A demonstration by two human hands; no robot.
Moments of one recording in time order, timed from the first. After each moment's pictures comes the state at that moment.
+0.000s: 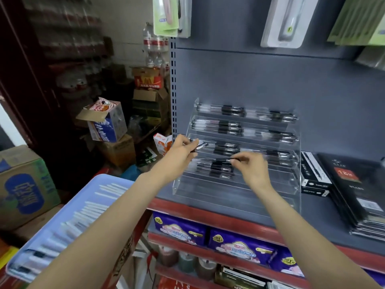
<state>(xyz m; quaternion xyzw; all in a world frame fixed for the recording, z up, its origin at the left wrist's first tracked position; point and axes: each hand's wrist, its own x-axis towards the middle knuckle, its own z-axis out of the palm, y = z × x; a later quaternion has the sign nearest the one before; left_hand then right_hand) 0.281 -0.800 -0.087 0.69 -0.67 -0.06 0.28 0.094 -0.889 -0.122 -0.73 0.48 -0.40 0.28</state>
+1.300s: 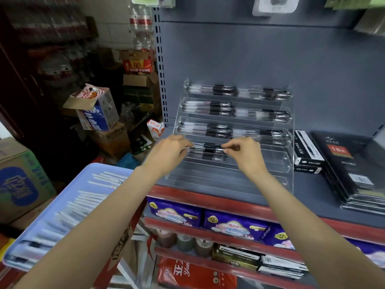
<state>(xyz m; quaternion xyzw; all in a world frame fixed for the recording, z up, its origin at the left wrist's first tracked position) 0.286 -0.806 -0.120 0.67 -0.72 0.03 0.19 0.083 -0.883 -0.124 -0.79 0.46 -0.34 0.22</state>
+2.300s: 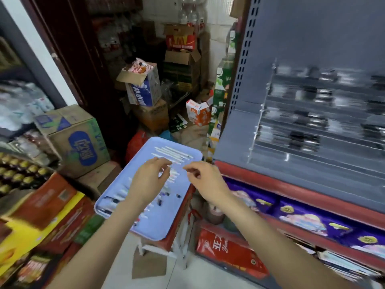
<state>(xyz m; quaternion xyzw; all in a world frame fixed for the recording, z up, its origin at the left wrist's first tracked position) 0.451 -0.621 -0.198 0.80 -0.52 -0.06 0.30 0.301 -0.712 -0.181 -0.87 0.31 -0.15 0.35</state>
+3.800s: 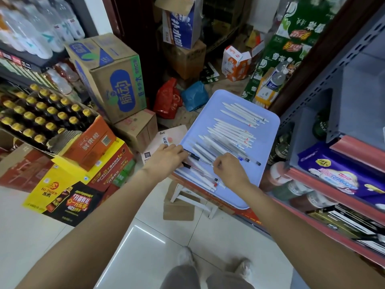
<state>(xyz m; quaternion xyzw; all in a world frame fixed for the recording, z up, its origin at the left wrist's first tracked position) 0.649 -0.502 -0.325 0.74 -0.68 -0.05 0.01 0.472 -0.619 -0.314 -0.86 0.40 0.05 0.30</state>
